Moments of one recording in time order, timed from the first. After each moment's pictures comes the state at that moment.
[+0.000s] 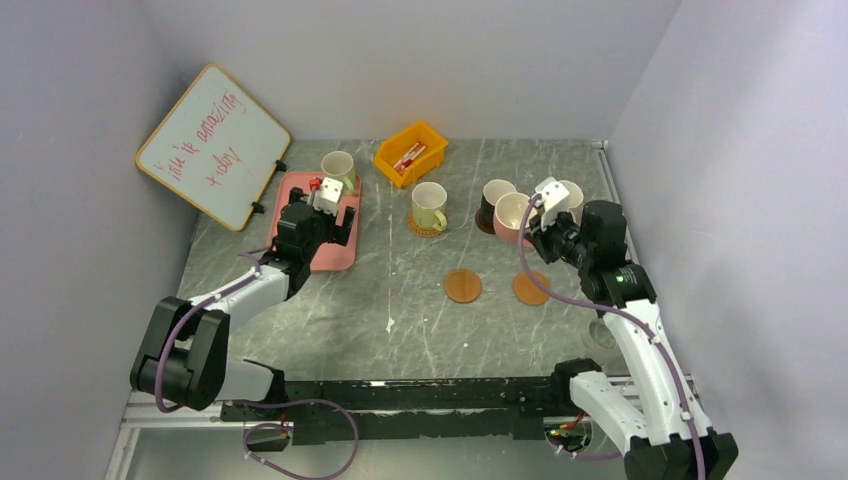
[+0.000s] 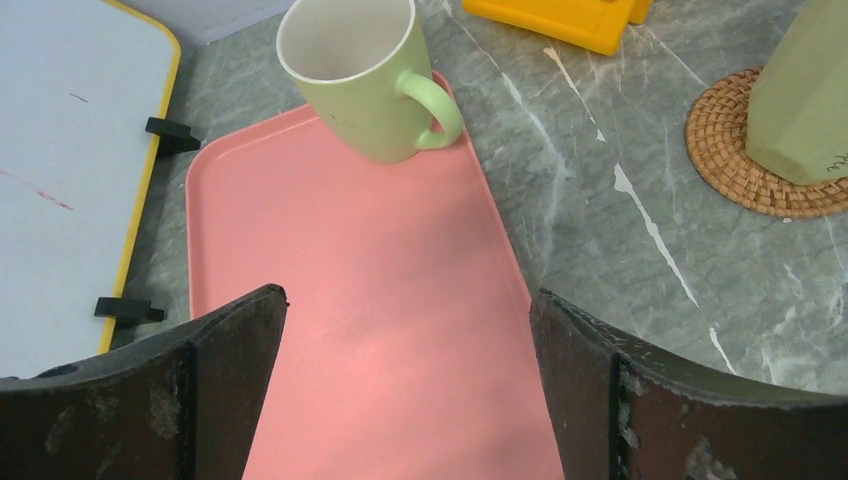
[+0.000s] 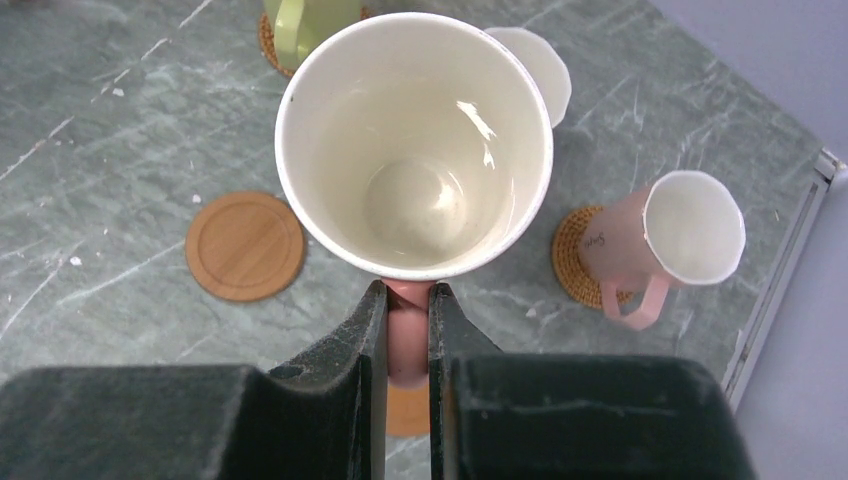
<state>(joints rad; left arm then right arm) -0.31 1.34 0.61 0.45 -0.10 0.19 0.15 0.87 0.89 -0.47 -0.34 -0.39</state>
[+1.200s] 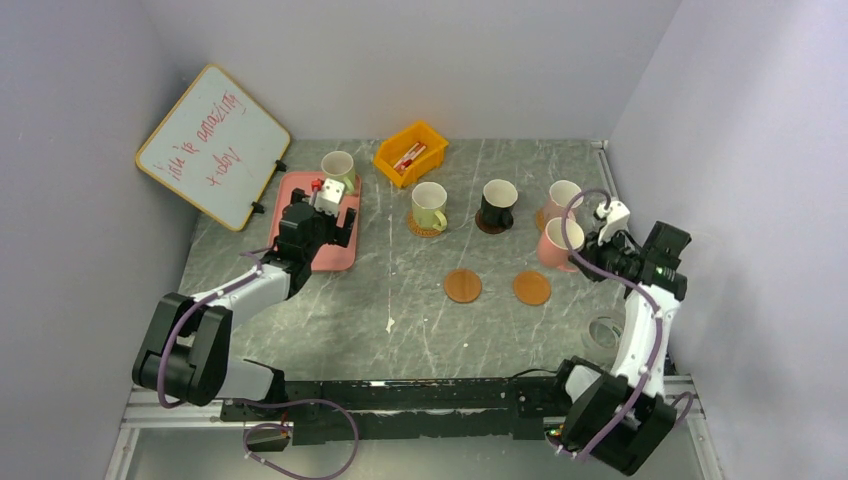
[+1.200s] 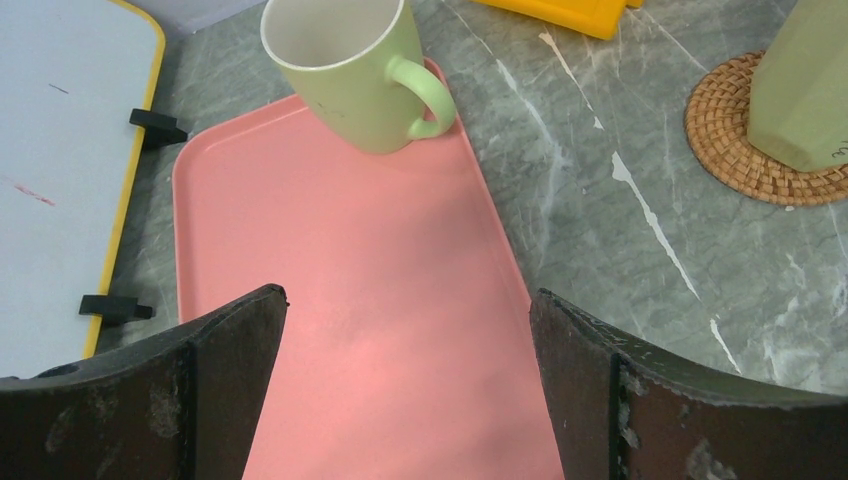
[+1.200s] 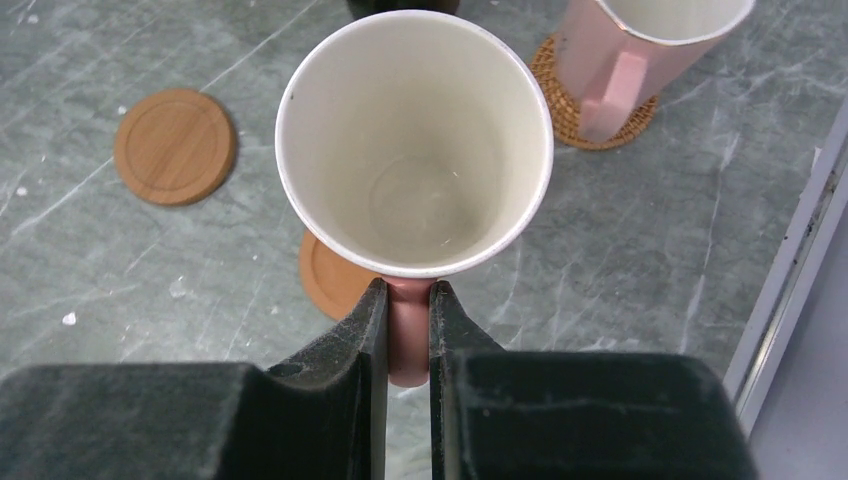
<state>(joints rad) -0.31 1.36 0.61 0.45 -0.09 0.19 -0.54 1.01 0.82 -0.67 -0.82 -0.67</state>
